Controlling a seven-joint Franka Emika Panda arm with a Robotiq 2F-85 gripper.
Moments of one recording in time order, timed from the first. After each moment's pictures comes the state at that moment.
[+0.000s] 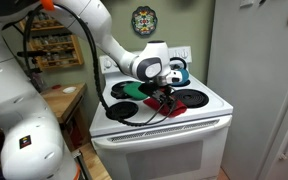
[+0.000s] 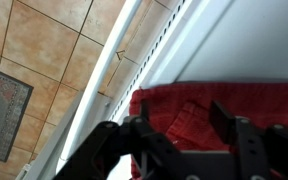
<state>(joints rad) -0.02 -0.13 -0.01 -2.52 0.01 2.57 0.01</state>
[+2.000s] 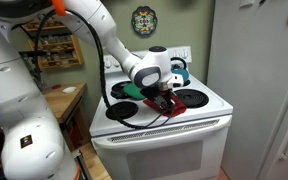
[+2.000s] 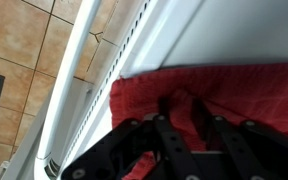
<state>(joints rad) 0.00 -0.08 -0.01 -2.54 0.27 2.73 -0.18</state>
